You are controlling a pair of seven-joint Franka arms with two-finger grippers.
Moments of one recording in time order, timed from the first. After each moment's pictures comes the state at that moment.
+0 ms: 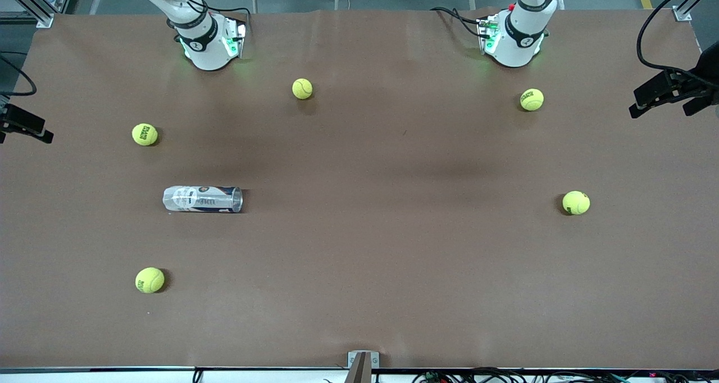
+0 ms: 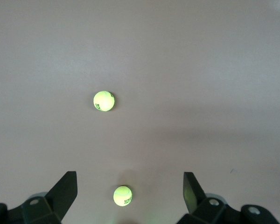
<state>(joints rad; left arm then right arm) -0.04 0.01 0.01 -1.44 -0.02 1.45 -0.08 -0.12 0.06 -0.08 -1.57 0.02 1.59 -0.20</state>
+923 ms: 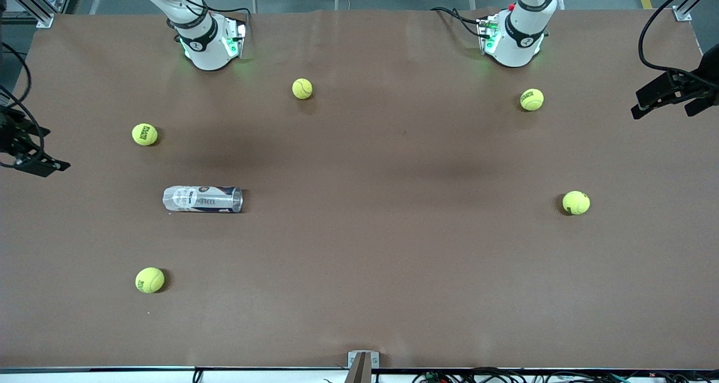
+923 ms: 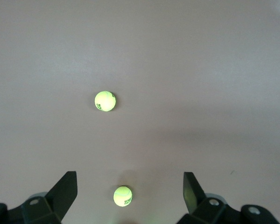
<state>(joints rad) -0.03 0.01 0.01 -1.44 -0.02 1.45 -0.08 -0.13 0.12 -0.07 -1.67 0.02 1.60 0.85</state>
